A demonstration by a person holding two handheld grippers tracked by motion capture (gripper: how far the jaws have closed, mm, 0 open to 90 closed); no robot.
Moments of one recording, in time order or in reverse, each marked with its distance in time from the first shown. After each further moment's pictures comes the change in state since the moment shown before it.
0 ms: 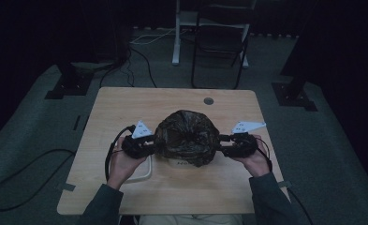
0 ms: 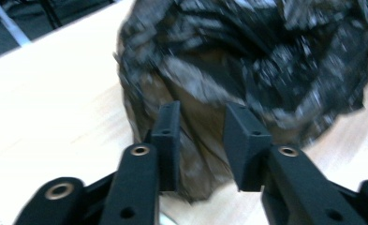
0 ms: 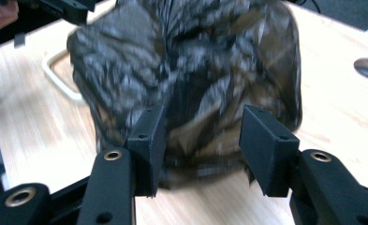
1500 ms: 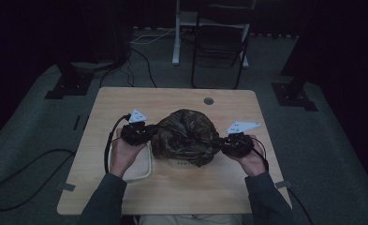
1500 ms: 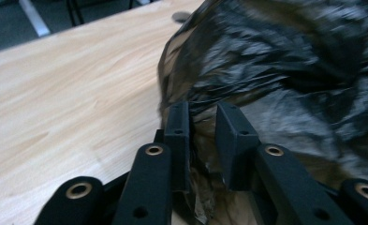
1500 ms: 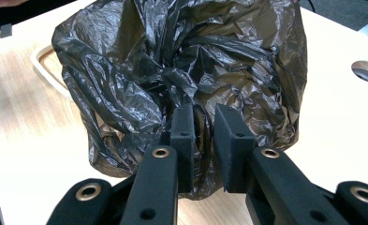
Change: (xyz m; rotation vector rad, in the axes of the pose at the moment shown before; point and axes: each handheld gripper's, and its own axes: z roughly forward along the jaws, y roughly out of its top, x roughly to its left) left arm 0.024 0.009 0.012 -0.021 0.015 -0.116; right arm 0.007 0.003 0.008 0.043 -0.029 -0.034
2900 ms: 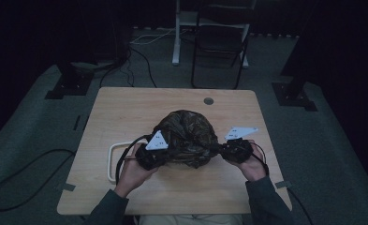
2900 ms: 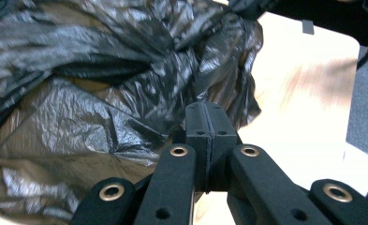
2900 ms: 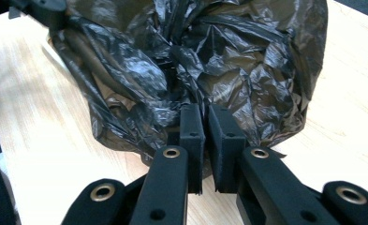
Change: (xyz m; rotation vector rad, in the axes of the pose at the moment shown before) left arm -0.073 -0.018 -0.012 0.054 -0.227 0.231; right arm 0.008 -0.012 0.002 0.035 0.024 -0.021
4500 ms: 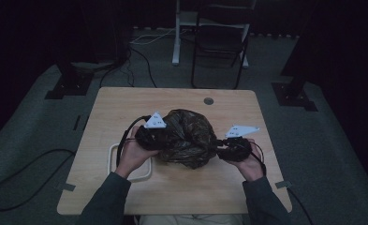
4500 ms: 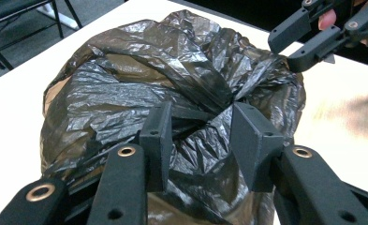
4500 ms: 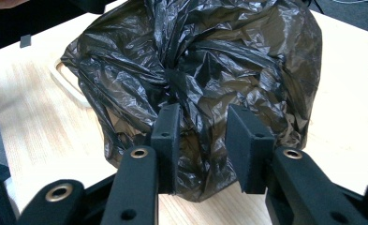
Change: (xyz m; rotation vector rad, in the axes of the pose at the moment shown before) left arm 0.045 0.036 0.004 -0.045 0.014 -0.019; right arm 0.002 0.005 0.001 -0.078 0.013 0.041
